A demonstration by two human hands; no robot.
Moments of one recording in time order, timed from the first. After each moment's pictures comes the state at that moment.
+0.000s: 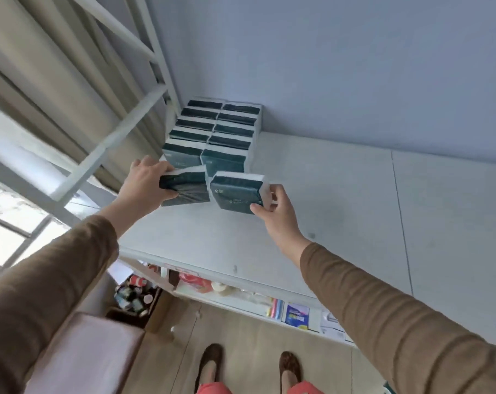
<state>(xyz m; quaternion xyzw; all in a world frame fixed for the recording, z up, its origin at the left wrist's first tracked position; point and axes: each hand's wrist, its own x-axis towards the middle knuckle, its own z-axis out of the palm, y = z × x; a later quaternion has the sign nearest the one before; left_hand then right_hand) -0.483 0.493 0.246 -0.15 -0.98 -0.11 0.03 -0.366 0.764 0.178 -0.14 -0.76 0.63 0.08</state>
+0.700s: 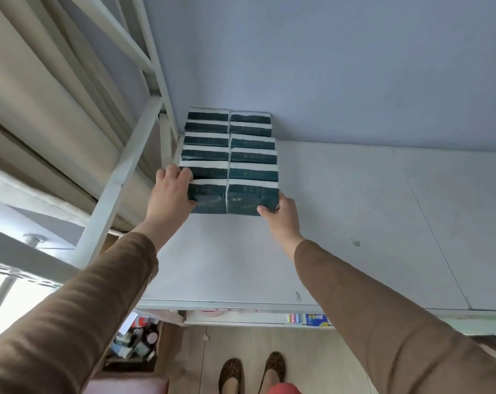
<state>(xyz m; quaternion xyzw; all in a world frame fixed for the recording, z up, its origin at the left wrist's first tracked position) -0.588 0.464 0.204 -0.25 -0.96 -0.13 0.05 -0.466 0.685 0.146 -0.30 -0.79 0.52 0.11</state>
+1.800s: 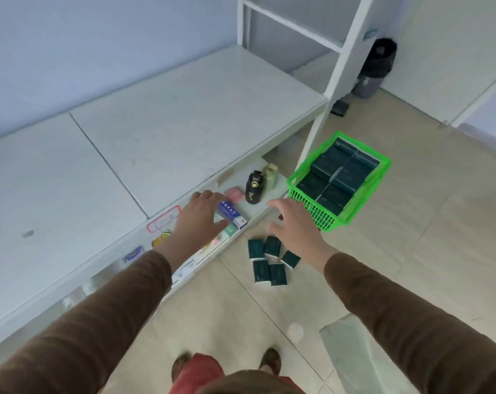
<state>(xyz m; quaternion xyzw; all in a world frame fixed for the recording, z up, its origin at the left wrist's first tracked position) -0.051 0.918 0.164 -0.65 -0.73 -0.14 -0.14 0.184 0.982 0.159 -0.49 -0.84 0.22 0.09</state>
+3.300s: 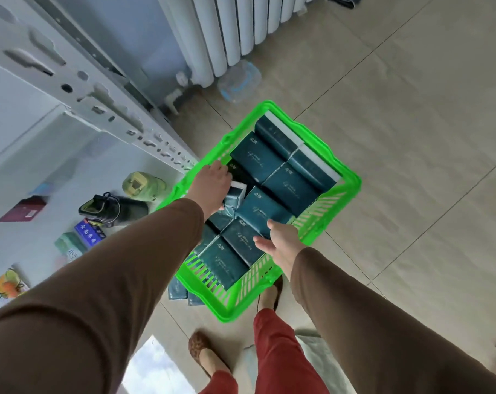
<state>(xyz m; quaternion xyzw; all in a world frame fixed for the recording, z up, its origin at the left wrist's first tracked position) 0.258 1.511 -0.152 -0.75 -0.61 0.26 -0.06 0.452 1.482 -0.134 -0.76 -0.06 0.64 0.08</state>
